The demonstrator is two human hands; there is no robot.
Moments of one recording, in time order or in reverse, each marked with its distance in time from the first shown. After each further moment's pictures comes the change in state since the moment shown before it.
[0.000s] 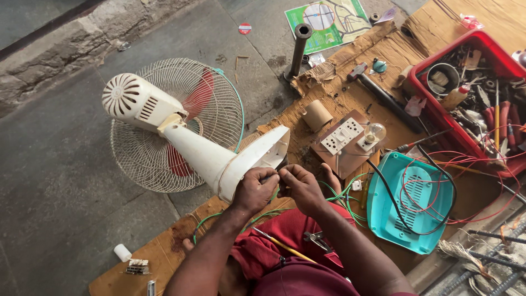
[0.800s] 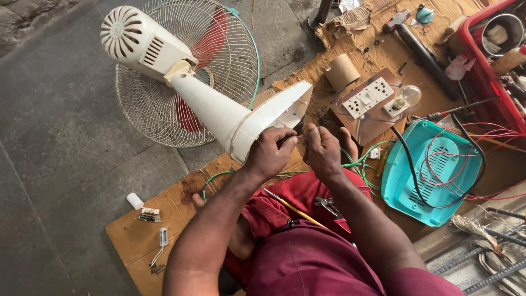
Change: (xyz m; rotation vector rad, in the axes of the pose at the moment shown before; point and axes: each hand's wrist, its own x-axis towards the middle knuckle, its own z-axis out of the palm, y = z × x) left_hand -0.001 -0.007 0.002 0.179 0.123 0.165; right_hand 0.001 0.001 0.010 -0.335 0.278 -0.145
